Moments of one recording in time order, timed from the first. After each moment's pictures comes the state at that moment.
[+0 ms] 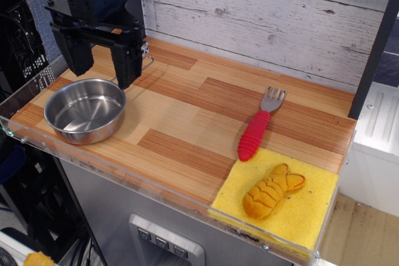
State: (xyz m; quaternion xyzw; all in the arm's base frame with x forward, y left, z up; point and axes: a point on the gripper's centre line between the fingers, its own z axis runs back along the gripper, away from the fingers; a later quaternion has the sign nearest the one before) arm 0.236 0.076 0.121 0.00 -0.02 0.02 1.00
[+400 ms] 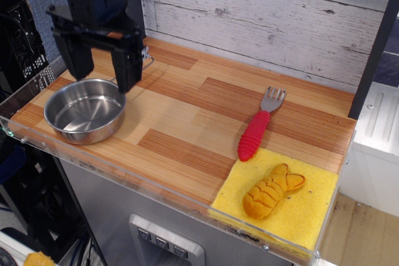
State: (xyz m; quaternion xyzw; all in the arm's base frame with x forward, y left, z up) arm 0.235 0.074 0.116 0.00 -0.01 0.02 1.00
